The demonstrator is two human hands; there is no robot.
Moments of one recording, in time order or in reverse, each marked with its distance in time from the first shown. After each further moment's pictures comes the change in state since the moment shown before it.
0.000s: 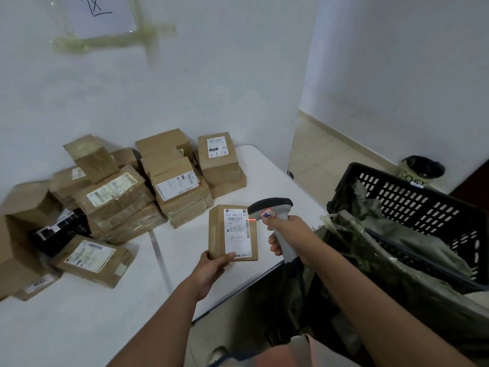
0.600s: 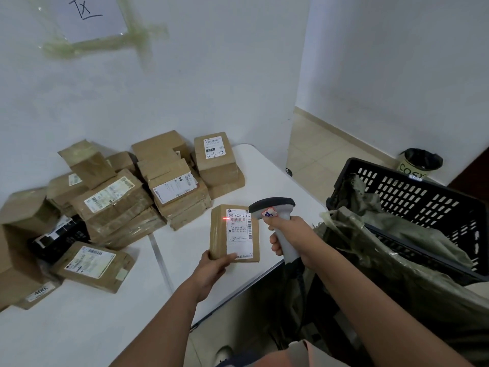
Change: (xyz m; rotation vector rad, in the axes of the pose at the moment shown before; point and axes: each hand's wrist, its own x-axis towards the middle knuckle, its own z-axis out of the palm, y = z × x) left_hand -0.001 0.002 -0.001 0.044 -0.052 0.025; right_hand 0.002 0.004 -0.003 0.082 0.015 0.027
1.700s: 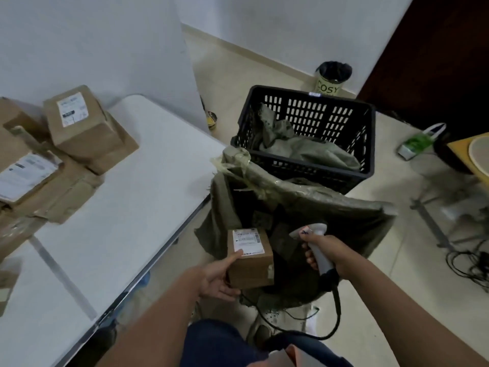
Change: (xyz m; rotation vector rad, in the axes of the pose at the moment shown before) left_hand -0.015 -0.103 0.222 0.449 -0.422 -0.796; right_hand -0.070 0.210 -0.266 0.228 0.306 0.511
